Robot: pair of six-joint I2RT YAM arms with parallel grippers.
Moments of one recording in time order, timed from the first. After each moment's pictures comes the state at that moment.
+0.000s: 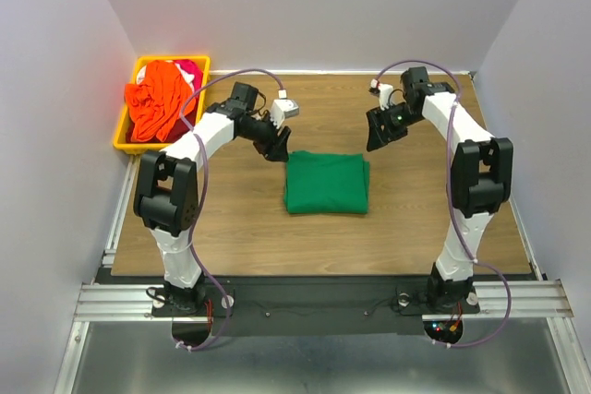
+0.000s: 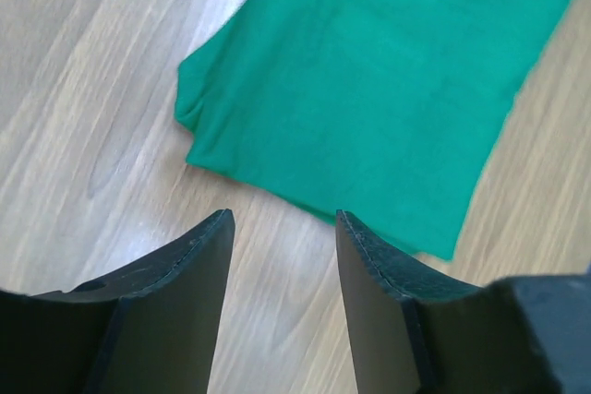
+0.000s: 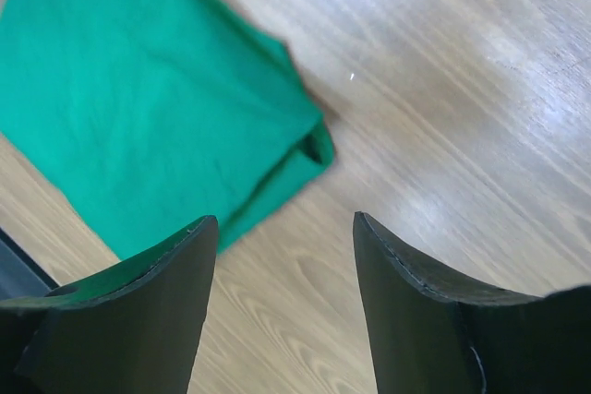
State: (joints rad) left arm -0.33 1.86 1.46 -0.64 0.70 0.50; right arm 0.11 1.97 1.69 -0.95 -0.56 -0.38
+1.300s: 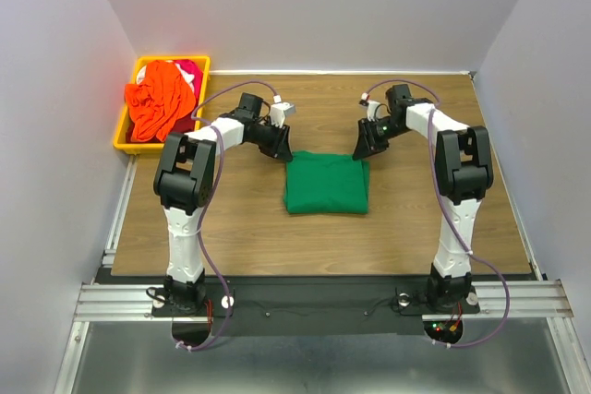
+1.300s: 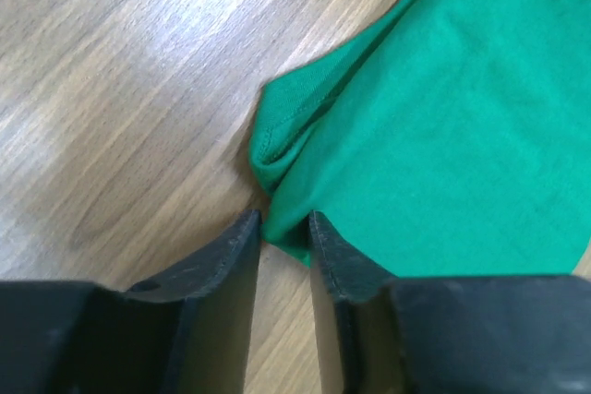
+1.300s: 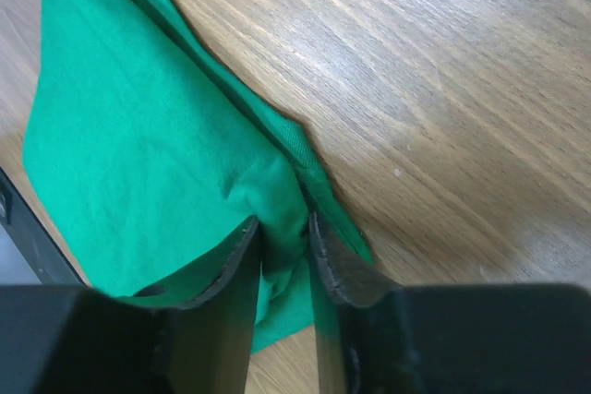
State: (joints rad) left arm -0.32 2.09 1.44 -0.34 0.69 0.13; right arm 0.14 2.15 1.62 -0.73 -0.73 -0.16
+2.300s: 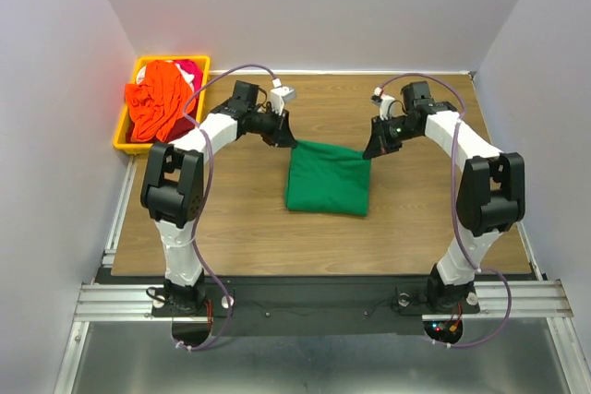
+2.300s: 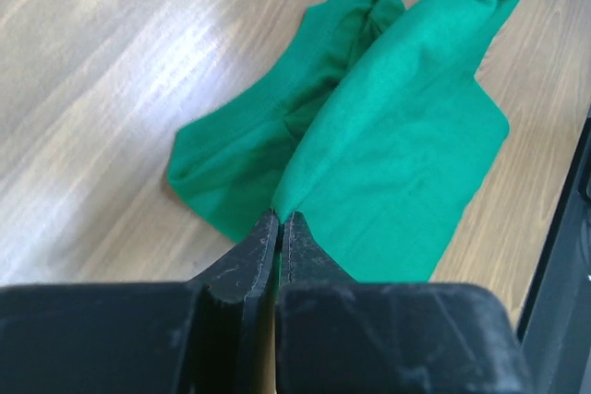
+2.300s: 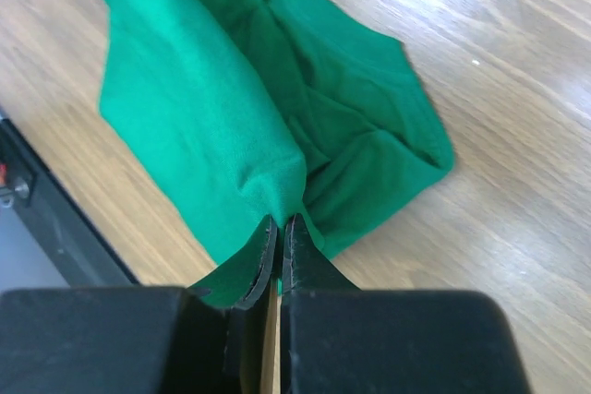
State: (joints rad) left arm -0.32 1.92 1.42 -0.33 0.81 0.11; right arm 0.14 1.79 1.40 -0.73 -0.71 -0.13
